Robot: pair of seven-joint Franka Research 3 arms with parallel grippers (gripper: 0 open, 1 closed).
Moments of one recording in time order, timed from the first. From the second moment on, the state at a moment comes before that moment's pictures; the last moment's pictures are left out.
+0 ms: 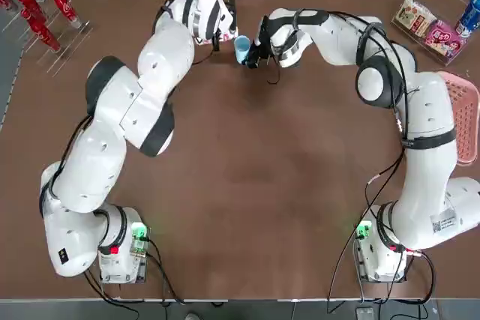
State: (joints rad) left arm -1.11 0.87 0.70 -1.50 -0.51 2.35 1.19; right arm 0.29 1.06 0.47 -1.39 1.15 2.82 -1.87
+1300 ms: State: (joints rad) left arm -1.13 0.87 0.72 -1.49 -0.45 2.32 1.17; right arm 0.28 1.06 0.47 -1.39 1.15 2.82 -1.87
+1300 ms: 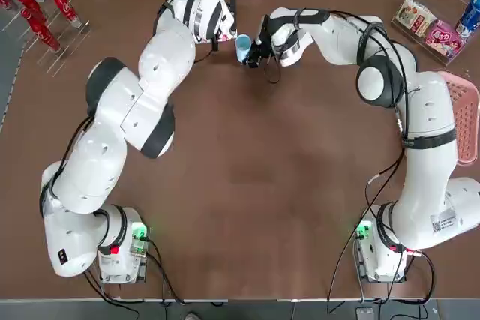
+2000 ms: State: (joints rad) left arm -1.13 0.87 0.72 -1.48 -0.45 2.32 1.17; right arm 0.28 1.06 0.47 -1.39 1.15 2.82 -1.87
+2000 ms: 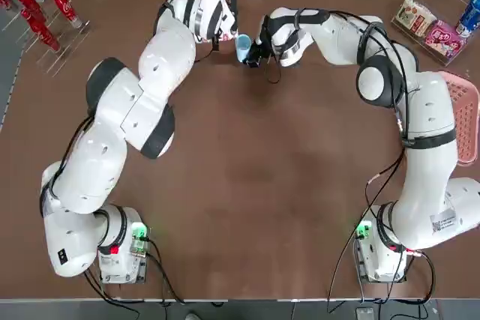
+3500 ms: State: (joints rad) left arm -1.05 0.86 0.72 -1.43 -0.93 2.31 1.26; right arm 0.28 1.06 0.47 -1.40 1.15 2.82 -1.87
